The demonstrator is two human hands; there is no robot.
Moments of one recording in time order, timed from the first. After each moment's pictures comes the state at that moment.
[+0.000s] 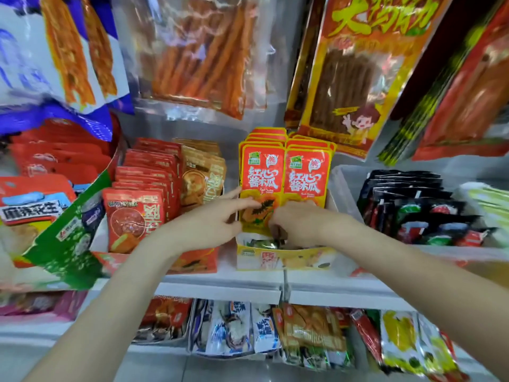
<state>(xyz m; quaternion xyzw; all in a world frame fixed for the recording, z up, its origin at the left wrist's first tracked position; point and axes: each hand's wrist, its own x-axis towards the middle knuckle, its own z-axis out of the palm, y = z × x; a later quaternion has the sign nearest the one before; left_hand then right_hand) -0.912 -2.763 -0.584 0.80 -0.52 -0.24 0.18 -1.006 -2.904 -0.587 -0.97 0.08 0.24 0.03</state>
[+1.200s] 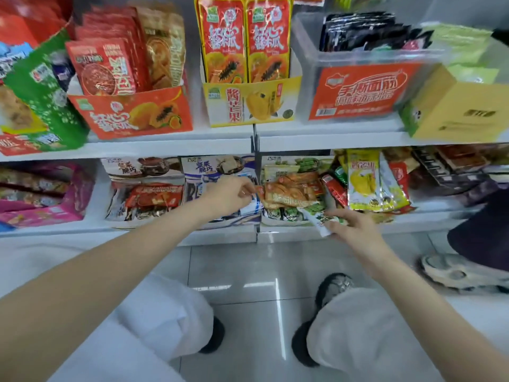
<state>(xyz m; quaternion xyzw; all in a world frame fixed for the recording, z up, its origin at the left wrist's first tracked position) -1.046 -2.708 -0.733 0.81 -0.49 -0.27 0.18 -1.277 -2.821 -0.748 -0.67 0.49 -0.13 0.55</state>
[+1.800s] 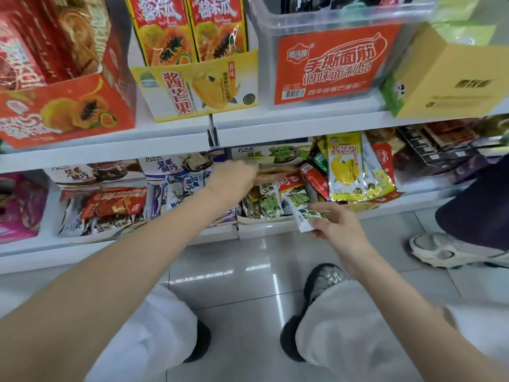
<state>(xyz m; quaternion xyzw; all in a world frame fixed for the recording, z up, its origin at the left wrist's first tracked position) -1.071 -2.794 -0.760 0.78 -0.62 -0.02 -0.09 -1.281 -2.843 -0.781 -0.60 0.52 -0.15 0.58</state>
